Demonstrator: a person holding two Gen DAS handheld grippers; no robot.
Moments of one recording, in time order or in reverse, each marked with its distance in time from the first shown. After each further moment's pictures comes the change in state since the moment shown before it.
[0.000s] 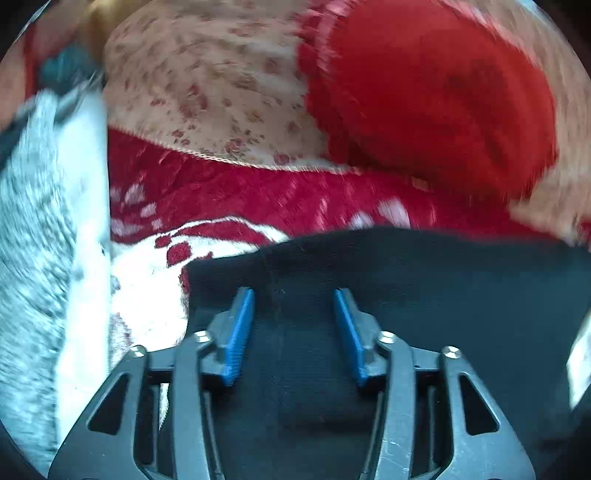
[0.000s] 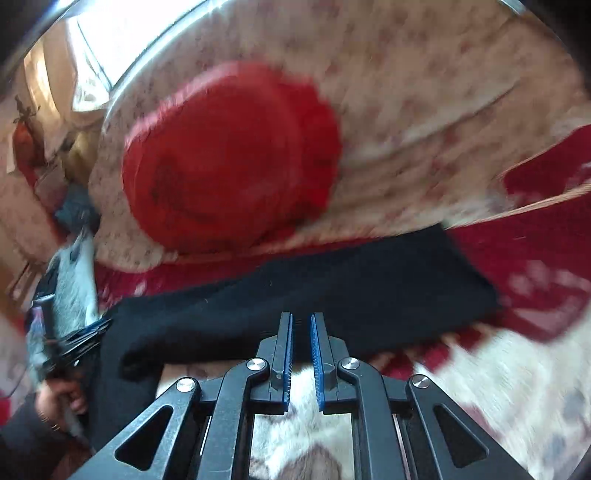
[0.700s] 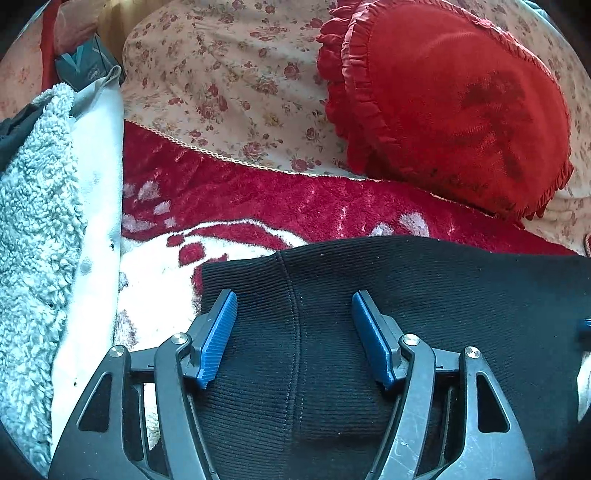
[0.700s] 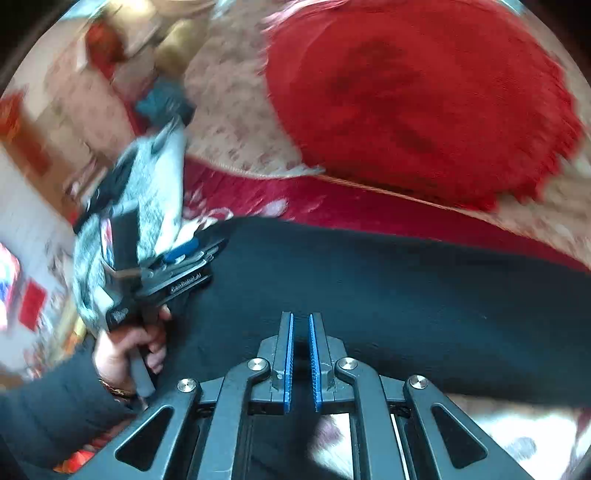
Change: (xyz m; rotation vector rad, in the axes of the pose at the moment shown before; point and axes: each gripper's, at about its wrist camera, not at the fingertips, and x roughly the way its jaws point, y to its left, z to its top) left arm 0.004 -0.006 -0.001 -0.003 -0.031 0.068; right arm 0.070 0.180 -0.003 -0.299 0.245 0.279
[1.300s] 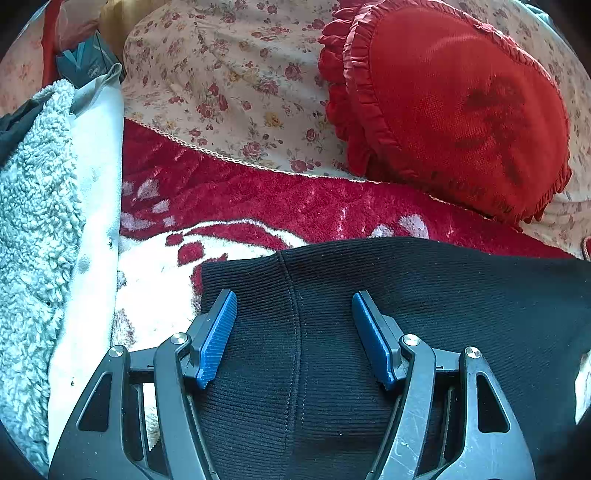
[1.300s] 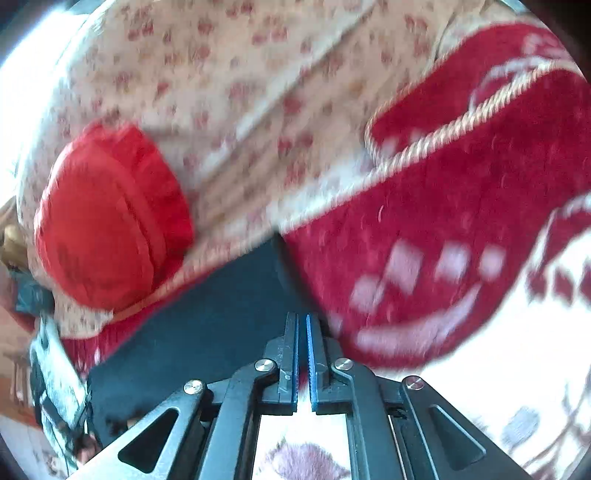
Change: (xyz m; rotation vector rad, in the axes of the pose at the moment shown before) left arm 0.000 0.000 0.001 -0.009 -0.003 -0.003; right arm -0.175 -0.250 -0.068 0.681 -0.241 -0.339
